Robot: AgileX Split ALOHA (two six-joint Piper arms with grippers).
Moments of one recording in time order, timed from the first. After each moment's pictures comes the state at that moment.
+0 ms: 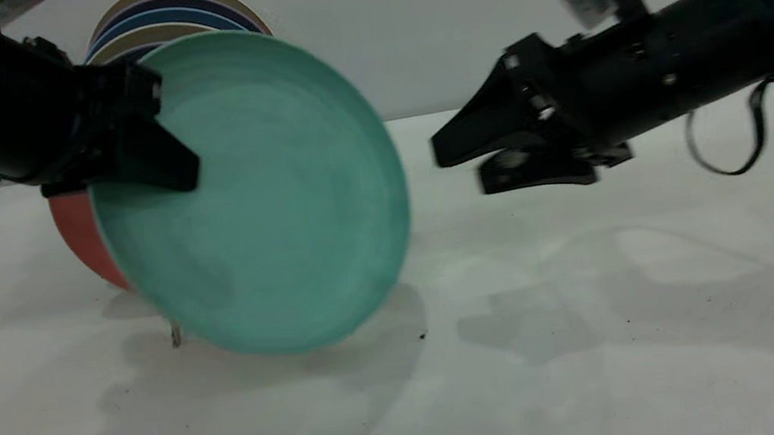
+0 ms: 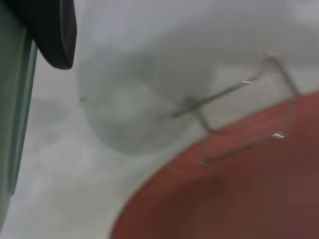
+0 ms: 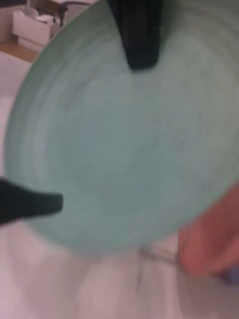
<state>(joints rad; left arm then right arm) -0.22 1.68 -0.84 -1.12 0.26 1.02 0.17 2.14 -1.07 1.68 0.90 -1.49</state>
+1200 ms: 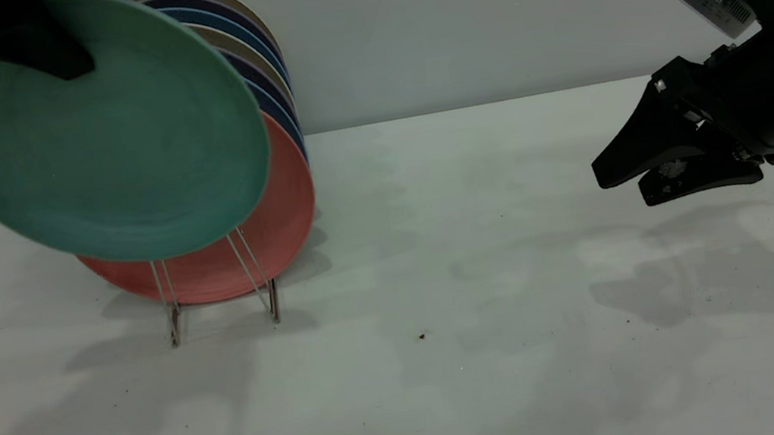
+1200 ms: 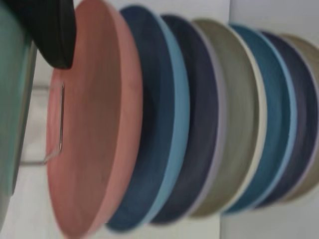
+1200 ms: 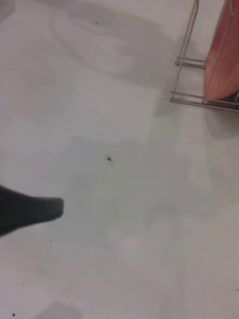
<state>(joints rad) -0.22 1.68 -1.23 -0.22 0.50 1.43 -0.03 2.14 -1.07 1.38 0.77 -1.36</state>
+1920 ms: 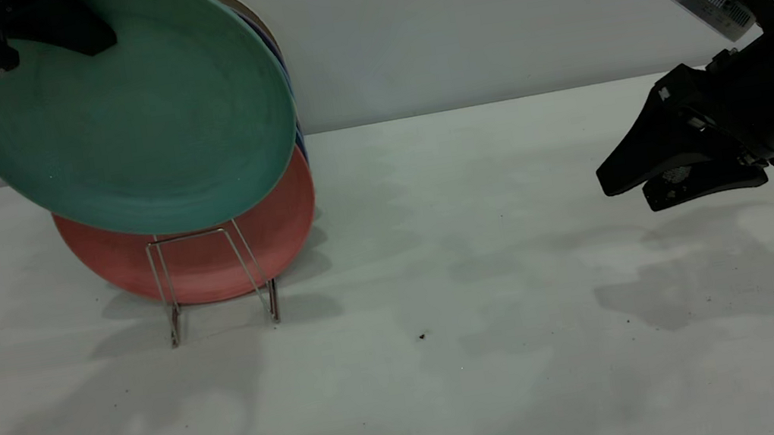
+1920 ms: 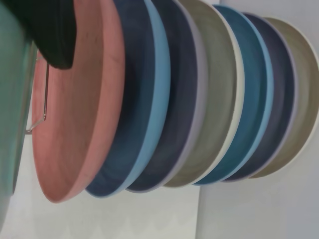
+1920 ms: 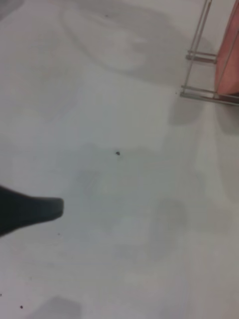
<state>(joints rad) -0.22 1.68 -1.23 -0.32 0.45 1.47 -0.03 2.14 -1.07 1.35 0.76 -1.36</state>
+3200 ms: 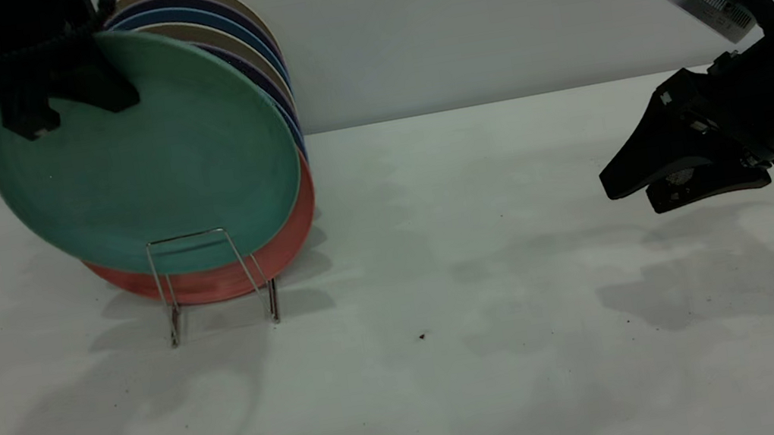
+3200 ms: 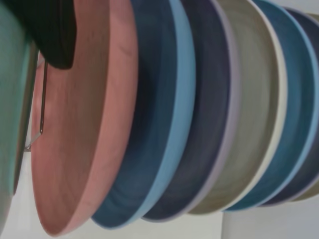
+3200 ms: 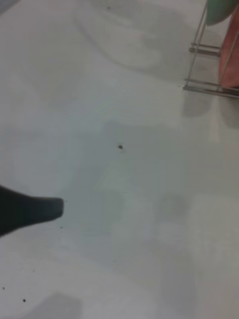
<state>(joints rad) -0.22 1.80 -1.23 -0.27 0.39 1.45 -0.03 2.14 -1.07 1.34 0.75 -1.36</state>
